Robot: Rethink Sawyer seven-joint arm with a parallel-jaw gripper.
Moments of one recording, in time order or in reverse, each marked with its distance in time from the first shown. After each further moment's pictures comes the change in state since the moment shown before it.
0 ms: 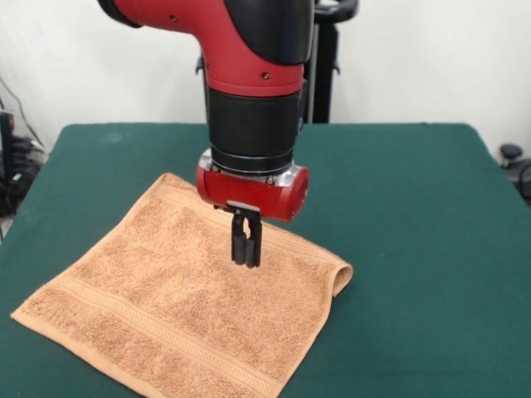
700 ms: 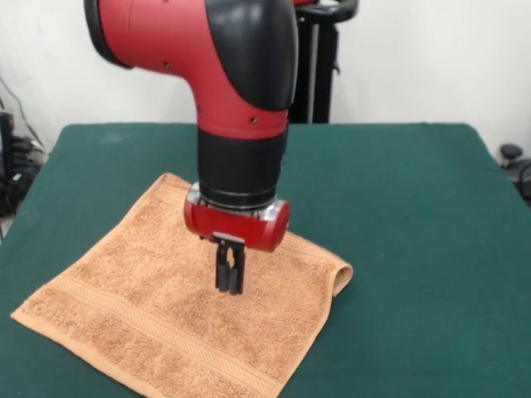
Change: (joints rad) arm -0.052 0.075 0.046 -0.028 -0.110 -0.095 0.000
